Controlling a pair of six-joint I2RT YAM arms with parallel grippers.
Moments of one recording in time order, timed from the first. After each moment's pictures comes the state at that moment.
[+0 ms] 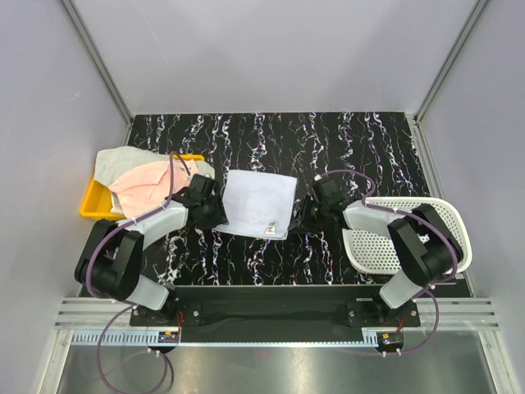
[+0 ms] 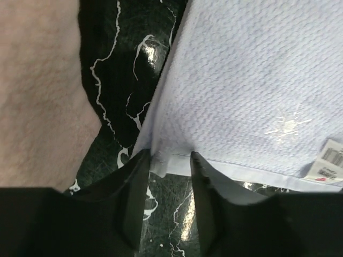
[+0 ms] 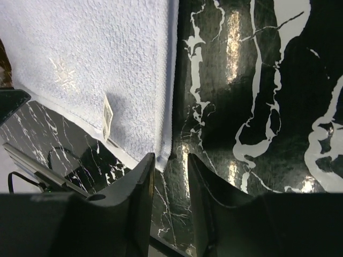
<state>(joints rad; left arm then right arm) -0.38 1.49 0.76 -0.33 0.02 -0.63 0.53 1.64 0.78 -0.09 -0.29 0.83</state>
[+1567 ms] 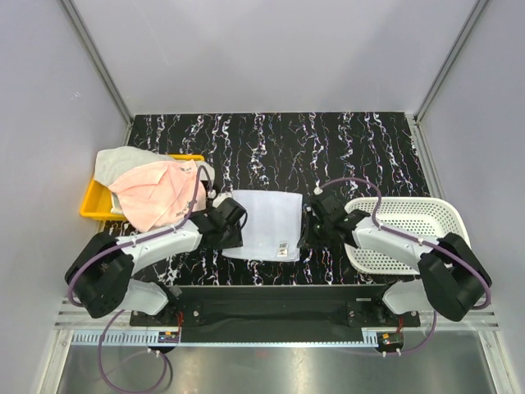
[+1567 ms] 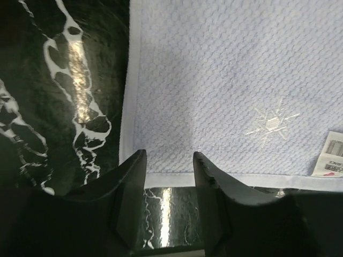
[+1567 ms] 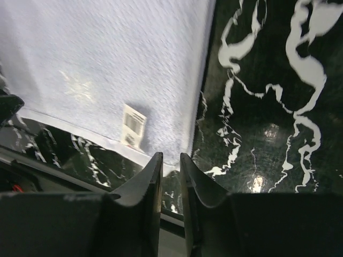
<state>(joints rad) -0.76 1.36 0.70 -0.46 -0.21 -0.83 0.68 1.35 0.67 -0.33 -0.11 0.80</state>
